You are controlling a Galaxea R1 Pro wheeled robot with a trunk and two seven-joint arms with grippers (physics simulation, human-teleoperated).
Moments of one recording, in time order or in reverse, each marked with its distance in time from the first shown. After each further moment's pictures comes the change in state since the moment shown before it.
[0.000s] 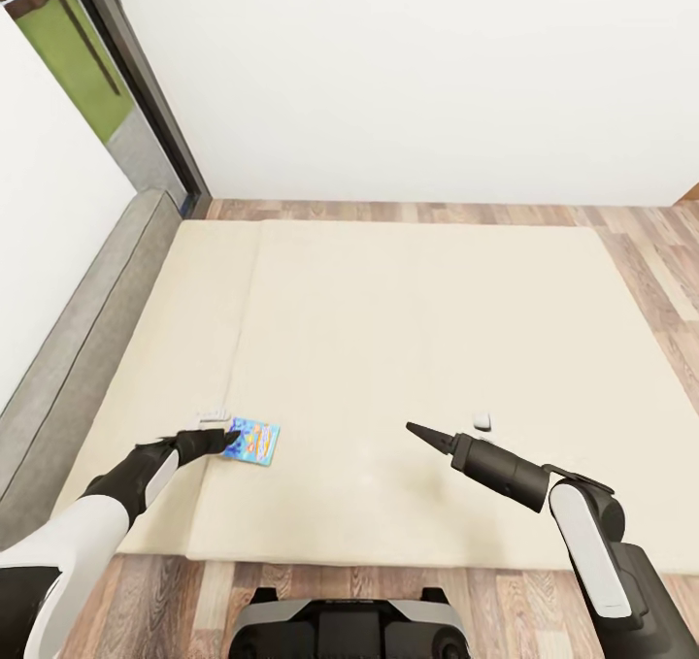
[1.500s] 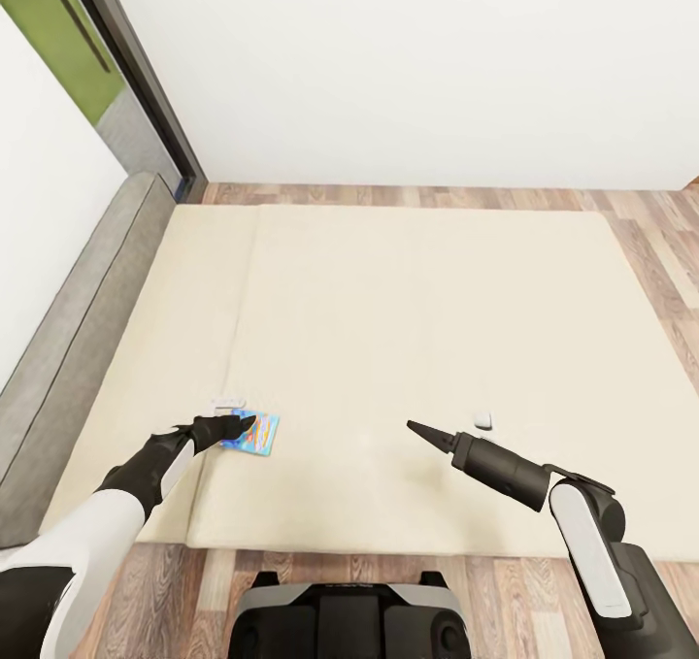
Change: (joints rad) left arm -0.001 -0.046 -0.001 -0.076 -0.006 -0.009 -0.005; right arm 0.000 0.000 -0.001 0.000 0.000 -0.016 0.001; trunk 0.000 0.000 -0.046
